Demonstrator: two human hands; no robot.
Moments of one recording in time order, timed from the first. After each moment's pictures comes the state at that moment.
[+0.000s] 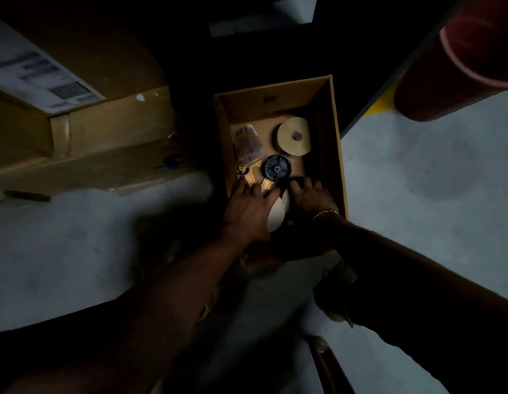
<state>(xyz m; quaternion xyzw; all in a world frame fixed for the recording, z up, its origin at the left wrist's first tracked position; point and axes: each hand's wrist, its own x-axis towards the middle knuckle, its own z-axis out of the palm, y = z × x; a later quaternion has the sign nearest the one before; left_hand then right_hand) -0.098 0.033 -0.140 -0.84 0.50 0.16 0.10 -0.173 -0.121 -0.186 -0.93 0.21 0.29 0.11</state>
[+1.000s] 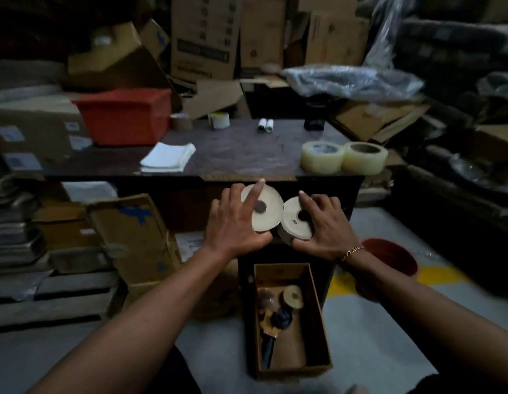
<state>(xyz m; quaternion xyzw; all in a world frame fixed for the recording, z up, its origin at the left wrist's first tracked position) -0.131 0.164 0.308 -0.87 0.38 -0.27 -0.16 -0.238 -0.045 0.296 -0.96 0.08 -0.27 0.03</state>
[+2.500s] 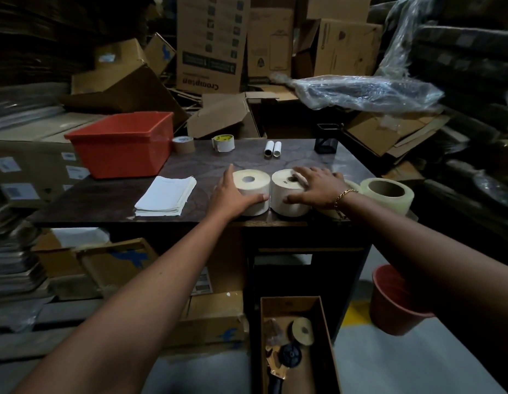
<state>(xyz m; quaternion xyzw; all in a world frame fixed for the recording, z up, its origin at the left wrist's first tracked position) 0.031 0.091 0.388 -0.88 0.20 -0.01 -0.43 -0.076 -0.109 0.435 -0.98 0.15 -0.08 0.03</state>
